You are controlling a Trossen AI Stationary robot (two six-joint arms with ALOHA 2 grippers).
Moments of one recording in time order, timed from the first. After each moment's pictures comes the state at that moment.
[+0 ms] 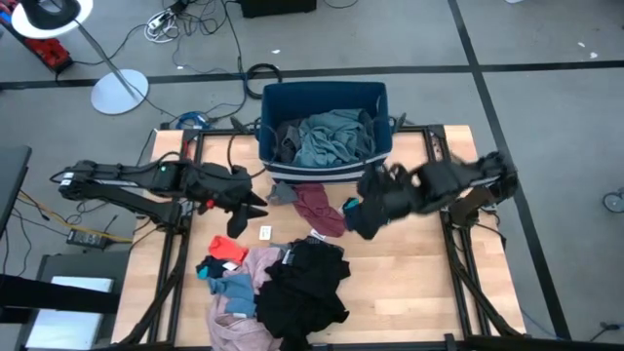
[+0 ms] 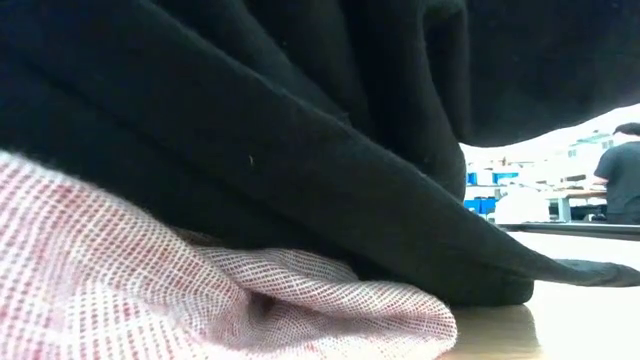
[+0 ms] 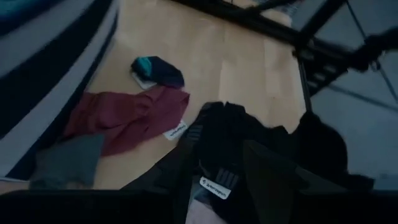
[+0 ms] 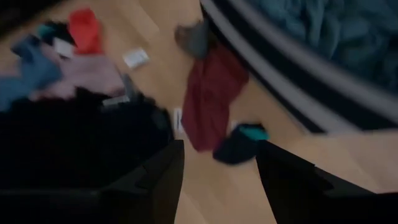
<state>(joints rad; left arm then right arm) -0.10 1.01 1.03 -0.61 0.00 -0.38 0.37 1.69 2.06 -1.57 0.48 0.95</state>
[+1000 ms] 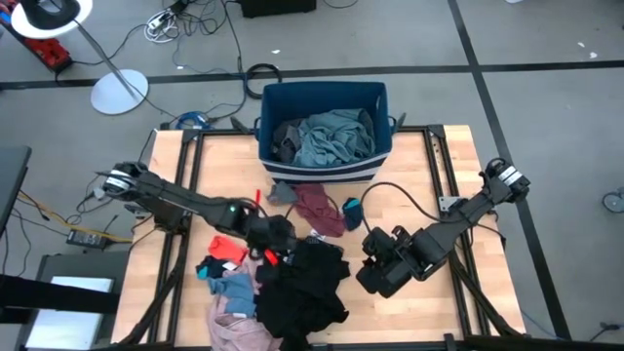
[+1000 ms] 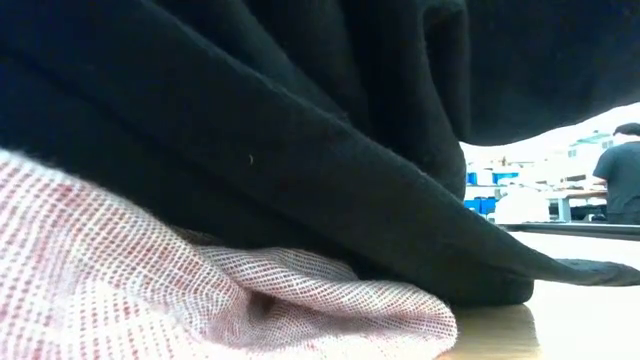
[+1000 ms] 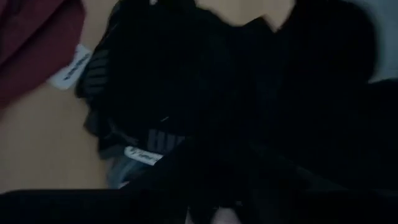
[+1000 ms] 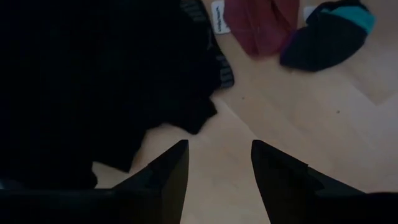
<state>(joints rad) -0.30 1.54 1.16 -0.59 0.11 -0.34 0.63 1.61 1.42 -1.09 0.41 1.34</state>
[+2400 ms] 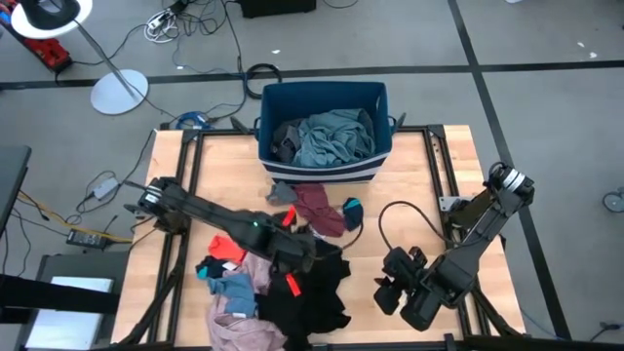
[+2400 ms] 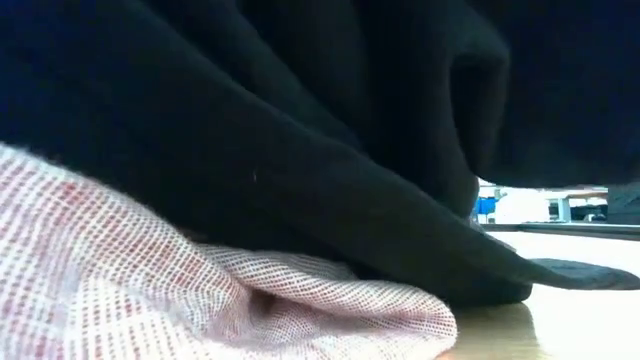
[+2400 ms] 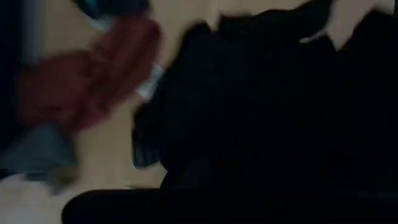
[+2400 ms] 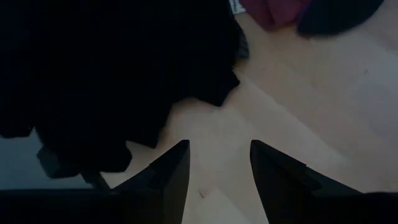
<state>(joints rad) -0.38 1.86 1.86 -1.21 -0.22 -0.42 0.86 1.62 1.34 -1.04 0.56 1.64</state>
